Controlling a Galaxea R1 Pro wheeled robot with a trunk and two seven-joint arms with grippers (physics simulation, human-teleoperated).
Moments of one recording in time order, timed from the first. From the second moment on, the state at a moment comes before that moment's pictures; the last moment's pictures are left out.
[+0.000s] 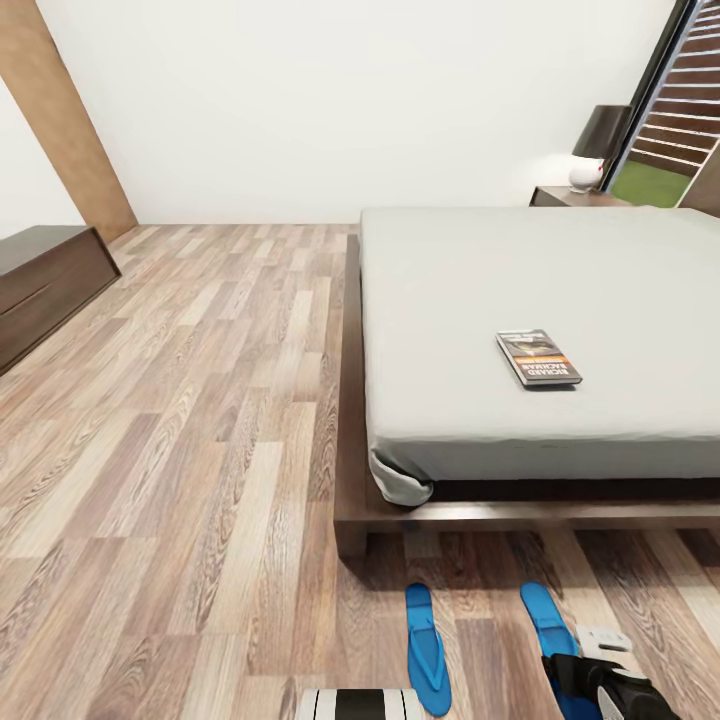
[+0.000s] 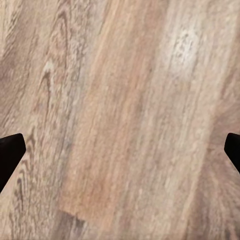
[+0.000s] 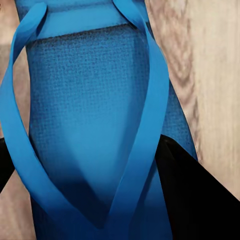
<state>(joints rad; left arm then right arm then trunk) -0.35 0.60 -0.50 -0.05 0.88 -0.31 -0.27 -0.29 -0.28 0.07 -0.70 -0.27 0.35 -0.04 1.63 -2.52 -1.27</state>
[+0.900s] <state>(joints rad) -0.35 0.60 -0.50 -0.05 0.88 -0.16 -0.27 -0.45 -0.16 0.13 -0.51 -0.15 0.34 -0.04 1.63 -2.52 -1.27</state>
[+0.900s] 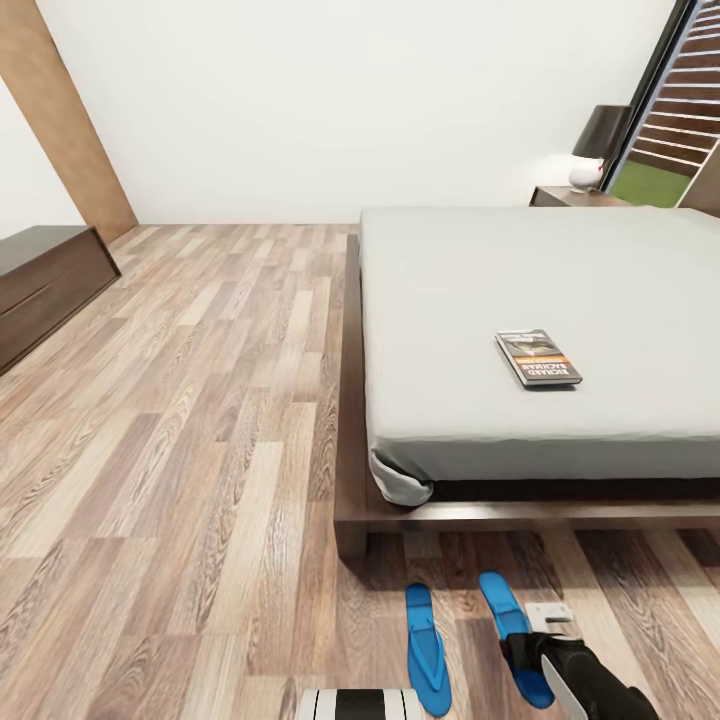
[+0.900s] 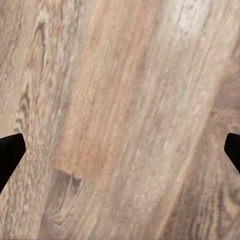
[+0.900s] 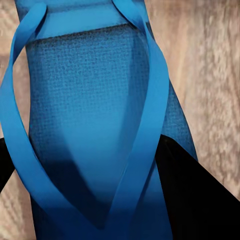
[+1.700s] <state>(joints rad) -0.34 0.76 -0.49 0.01 0.89 -0.09 0.03 -0.47 -0.14 0.13 -0.49 -0.14 0.34 -0.04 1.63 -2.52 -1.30</state>
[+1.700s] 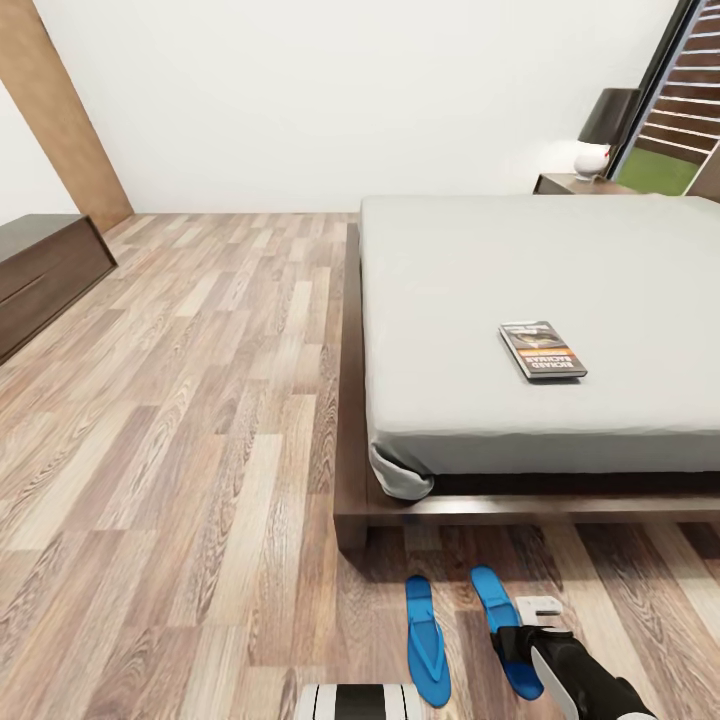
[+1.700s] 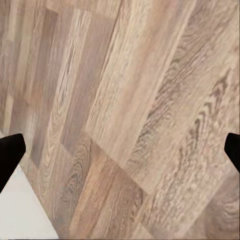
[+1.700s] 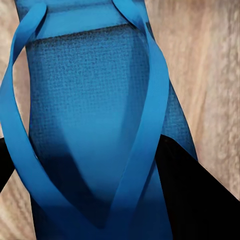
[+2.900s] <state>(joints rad) -0.34 0.76 -0.49 0.01 0.89 -0.14 0.25 -0.49 -0.11 0.14 -0.49 -0.14 0.24 -0.04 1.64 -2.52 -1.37</state>
